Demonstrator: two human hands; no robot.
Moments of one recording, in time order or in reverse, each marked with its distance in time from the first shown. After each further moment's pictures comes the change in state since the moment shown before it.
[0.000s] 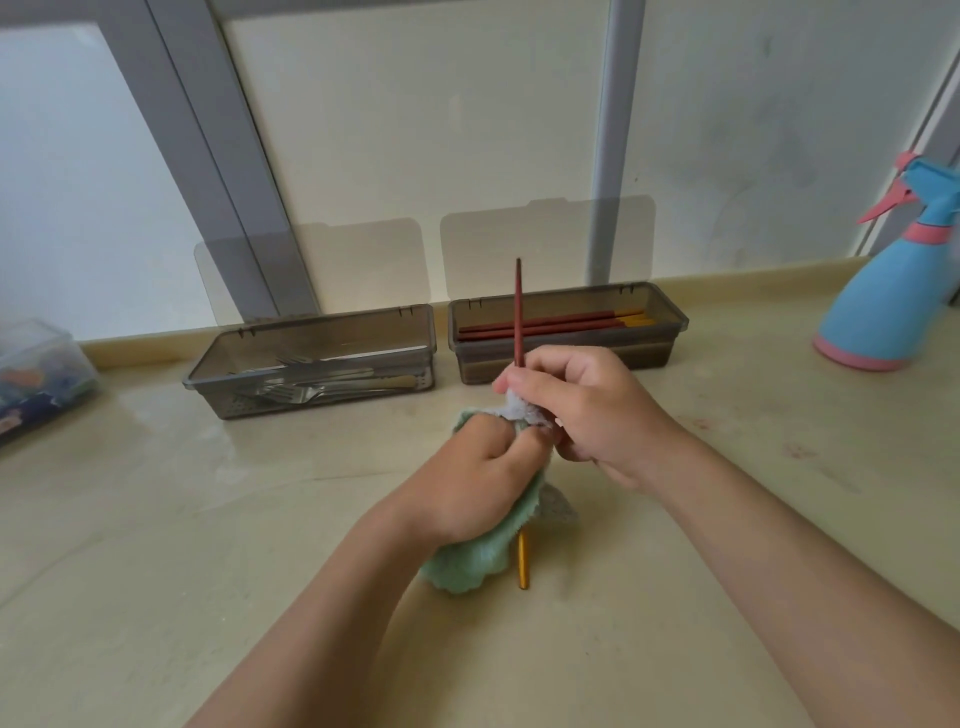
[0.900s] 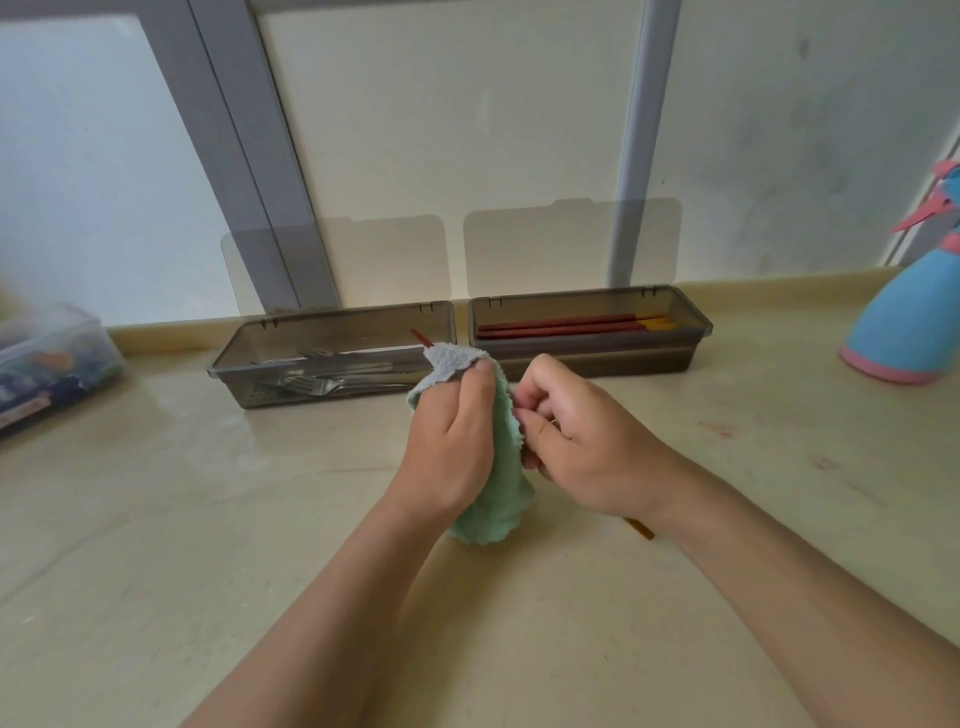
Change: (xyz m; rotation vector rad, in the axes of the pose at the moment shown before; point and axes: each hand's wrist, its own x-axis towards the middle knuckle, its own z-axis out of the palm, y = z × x) left_hand 0.004 -0.005 -0.008 -0.238 0.540 0.067; right_hand -0.012 0.007 0.014 -0.384 -0.187 -0.195
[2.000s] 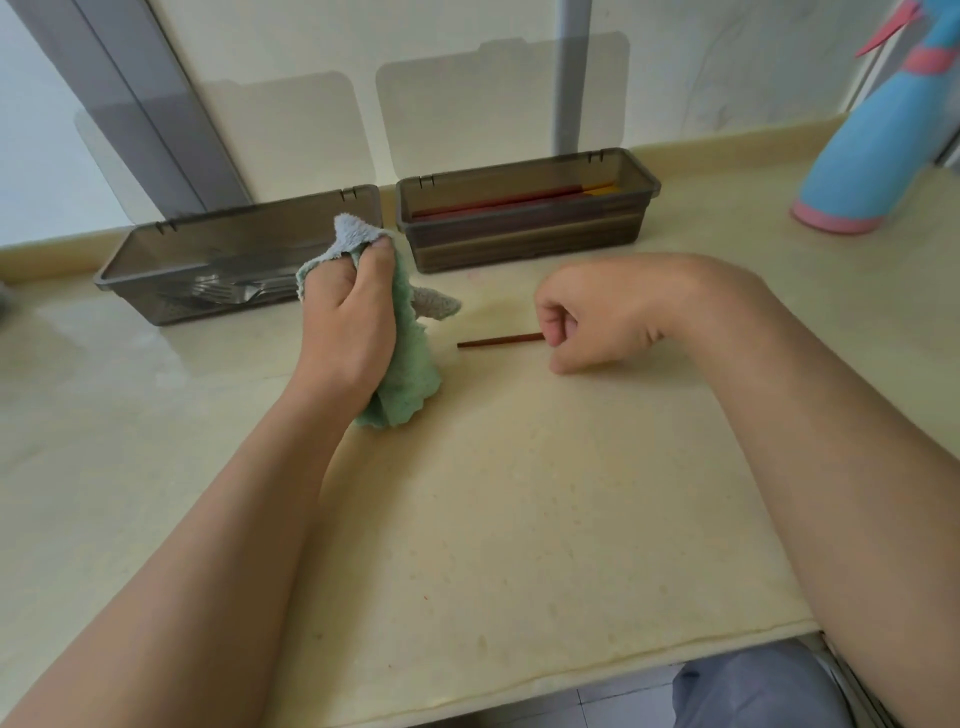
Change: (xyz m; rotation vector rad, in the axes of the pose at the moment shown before) left_hand 0.004 -0.013 -0.005 0.044 0.115 -0.093; right_hand -0.005 0.014 -0.058 -0.744 -0.430 0.373
